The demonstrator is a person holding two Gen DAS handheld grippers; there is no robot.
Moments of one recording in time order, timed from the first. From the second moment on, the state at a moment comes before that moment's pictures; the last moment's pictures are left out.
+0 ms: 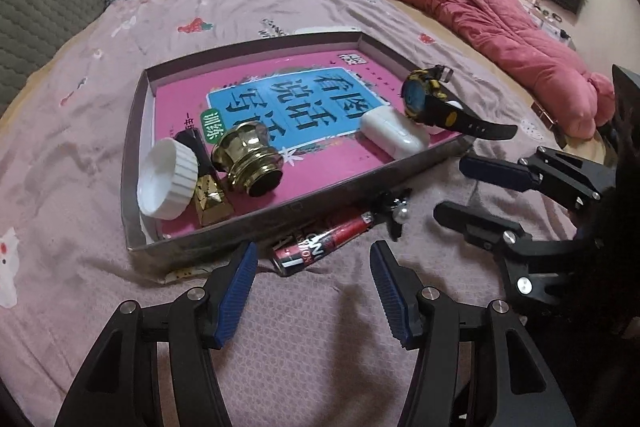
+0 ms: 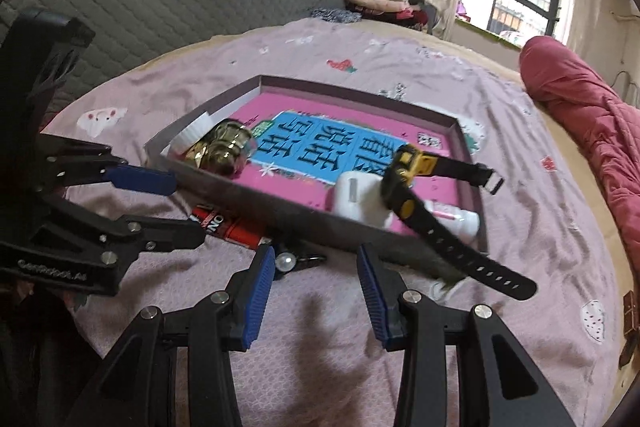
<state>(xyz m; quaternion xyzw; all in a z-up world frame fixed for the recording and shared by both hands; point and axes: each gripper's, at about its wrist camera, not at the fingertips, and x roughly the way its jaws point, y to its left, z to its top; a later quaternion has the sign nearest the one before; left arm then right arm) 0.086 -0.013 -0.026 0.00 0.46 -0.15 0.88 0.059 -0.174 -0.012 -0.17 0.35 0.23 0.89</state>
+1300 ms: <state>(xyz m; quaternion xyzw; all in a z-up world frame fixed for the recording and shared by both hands) 0.106 -0.037 -0.048 0.08 0.46 -0.24 0.85 0.086 -0.195 -0.021 -0.12 0.39 0.24 0.88</state>
